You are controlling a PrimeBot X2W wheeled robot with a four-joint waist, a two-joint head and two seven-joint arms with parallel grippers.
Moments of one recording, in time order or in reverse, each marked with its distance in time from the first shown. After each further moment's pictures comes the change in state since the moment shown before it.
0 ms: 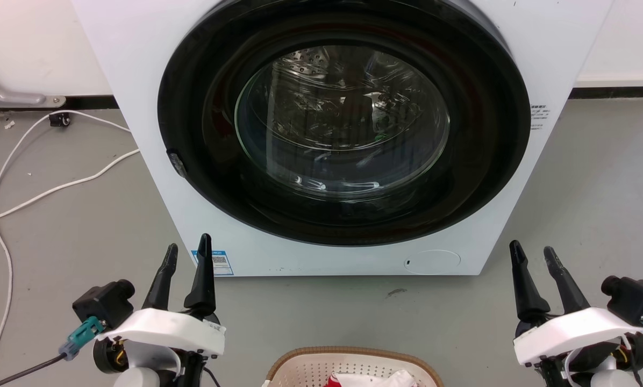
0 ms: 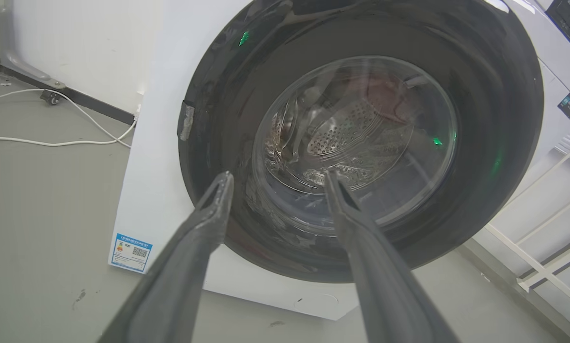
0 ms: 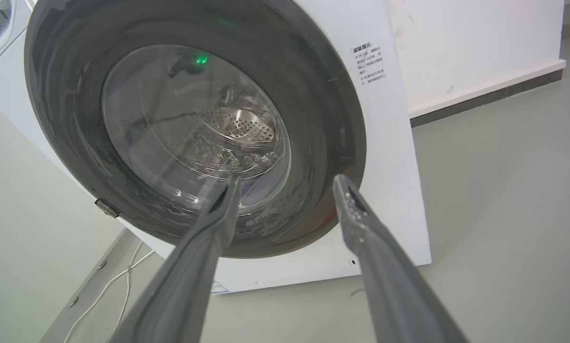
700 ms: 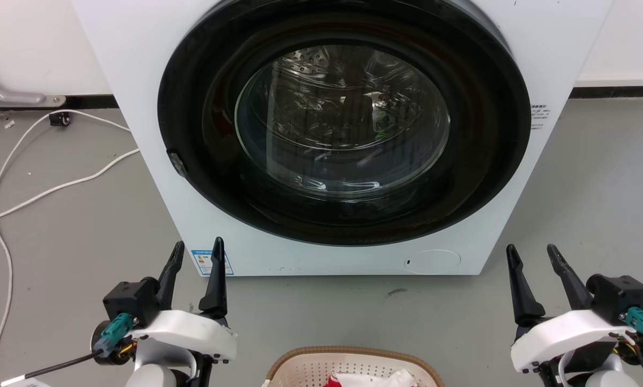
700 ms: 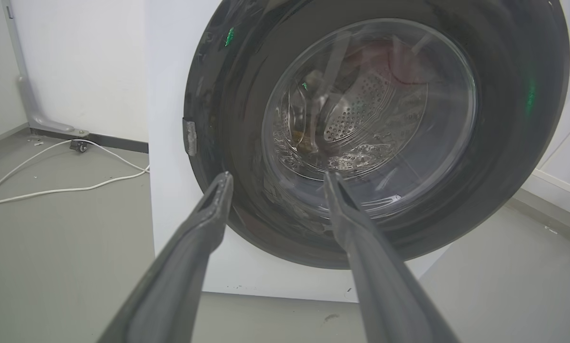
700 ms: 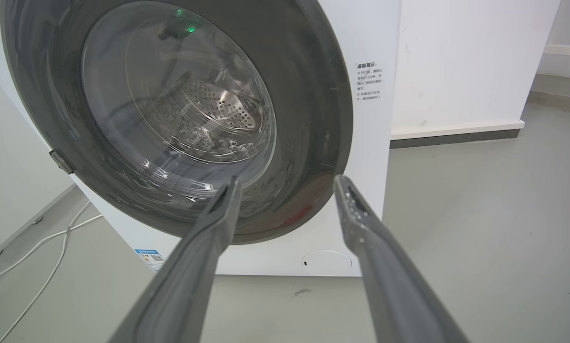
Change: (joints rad) left arm -0.016 0.011 -0.035 0.045 0.235 0.025 -0.051; right arm 0.013 0.001 -0.007 -0.034 -0.260 0.000 0.015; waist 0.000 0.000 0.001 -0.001
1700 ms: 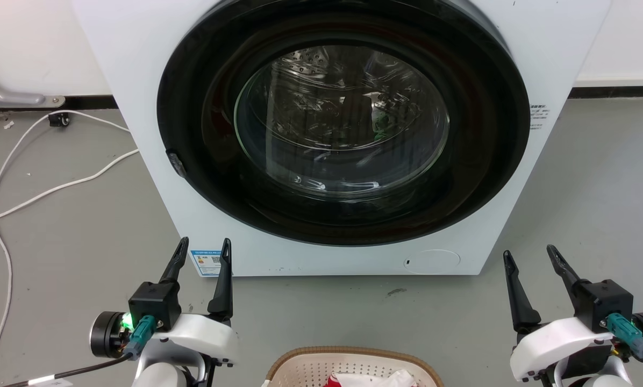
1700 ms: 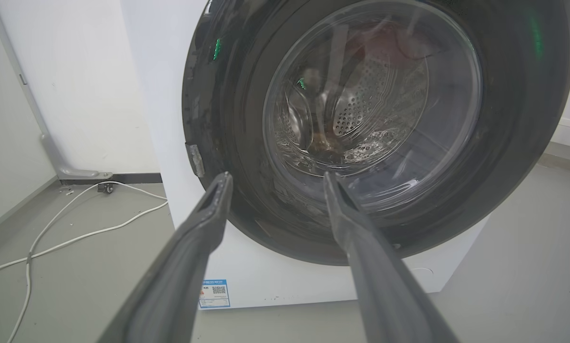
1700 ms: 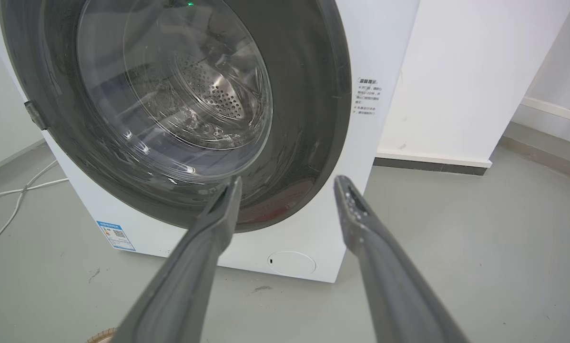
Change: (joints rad) left arm -0.015 0.002 -0.013 0.036 0.207 0.028 -0.059; right arm 0.019 0.001 -0.007 -0.023 -0.205 0.000 -0.016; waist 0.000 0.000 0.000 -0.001
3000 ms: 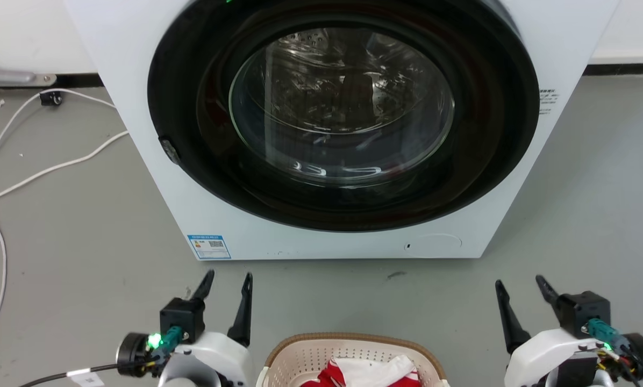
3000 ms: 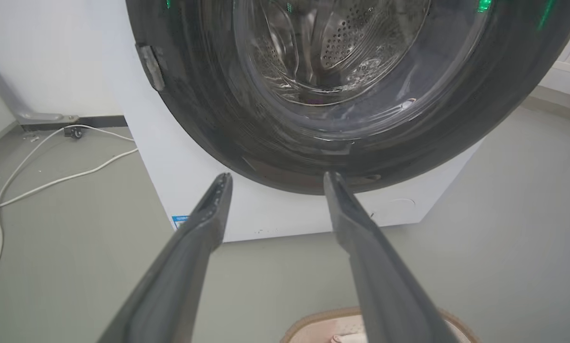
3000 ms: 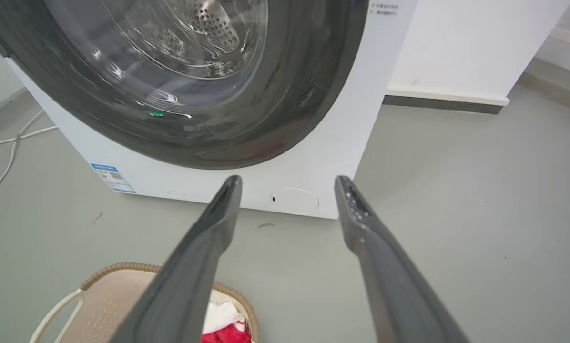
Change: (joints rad) left arm -0.025 -0.013 -0.032 0.196 0.008 -0.040 -0.016; right arm -0.001 0.001 -0.004 0.117 -0.004 0.000 0.051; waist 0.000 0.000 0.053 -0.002
